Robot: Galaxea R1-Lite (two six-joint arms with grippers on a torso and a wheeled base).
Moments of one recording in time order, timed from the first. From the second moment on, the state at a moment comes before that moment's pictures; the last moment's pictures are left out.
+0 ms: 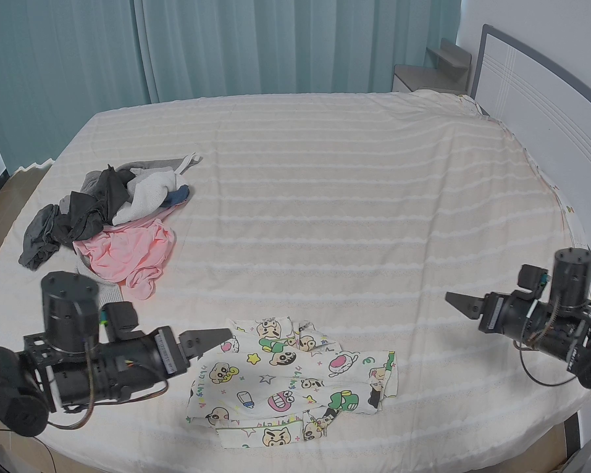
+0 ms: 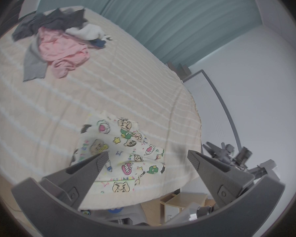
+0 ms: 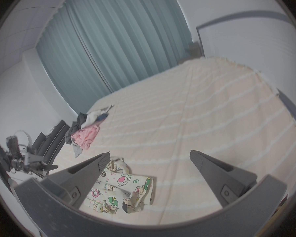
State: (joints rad) left arm -0.49 1.53 -0.34 -0.71 -0.16 -0.79; right arm 0.30 1.63 -0.33 -0.92 0.02 0.38
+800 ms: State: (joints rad) left arm -0.31 1.28 -0.15 -0.71 -0.27 -0.87; right arm 0.37 2.21 -0.88 -0.44 0.19 0.55
